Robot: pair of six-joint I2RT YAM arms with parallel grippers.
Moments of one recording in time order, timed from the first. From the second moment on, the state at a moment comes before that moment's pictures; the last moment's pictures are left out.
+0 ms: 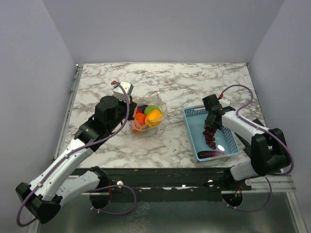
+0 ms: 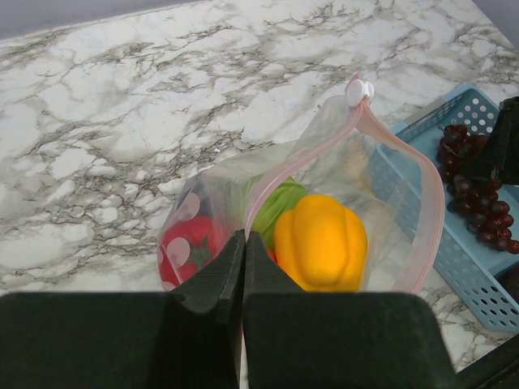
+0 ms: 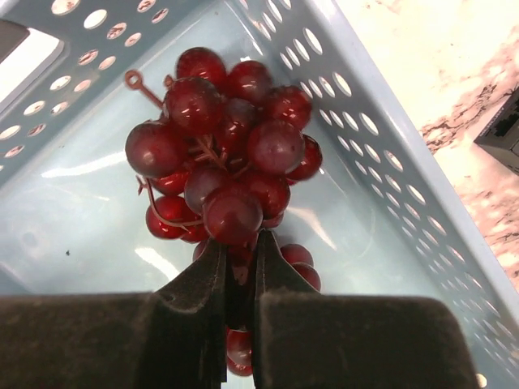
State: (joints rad) left arm -0.64 0.90 0.96 -0.35 -0.15 -0.17; right arm 0.34 1.48 0.87 -0.57 0.45 0.72
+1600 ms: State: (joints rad) left arm -0.64 0.90 0.96 -0.35 -0.15 -0.17; right arm 0.41 0.95 1.25 -0.50 -0.28 0.52
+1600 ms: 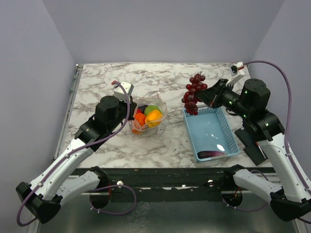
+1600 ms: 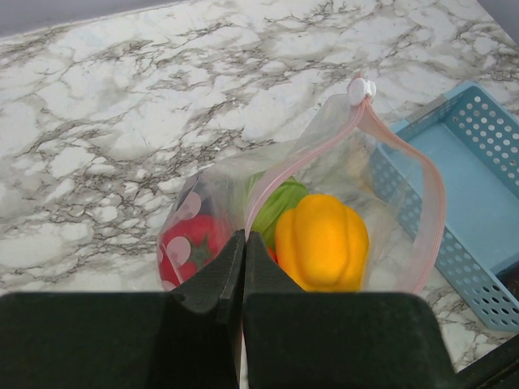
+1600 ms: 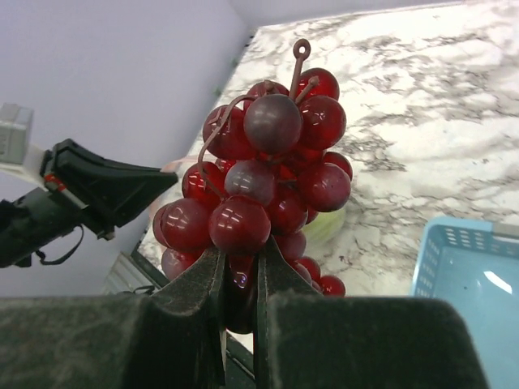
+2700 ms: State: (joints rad) left arm -0.64 0.92 0.96 -0.35 -0.12 -0.17; right arm 0.92 1.20 1.21 -0.06 0.05 0.15
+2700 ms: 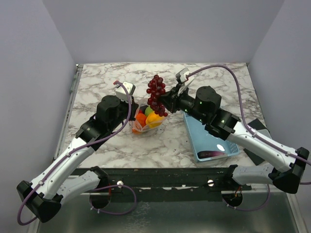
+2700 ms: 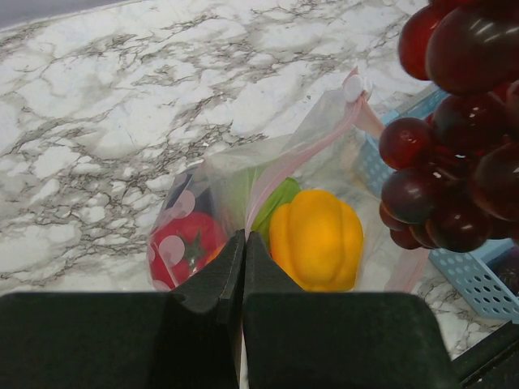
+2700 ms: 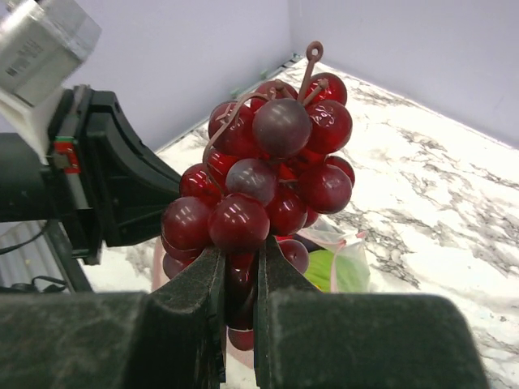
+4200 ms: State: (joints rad) left arm -0.64 0.93 0.96 -0.35 -0.09 -0.17; right arm 1.04 1.28 0.90 0.08 -0.07 -0.48
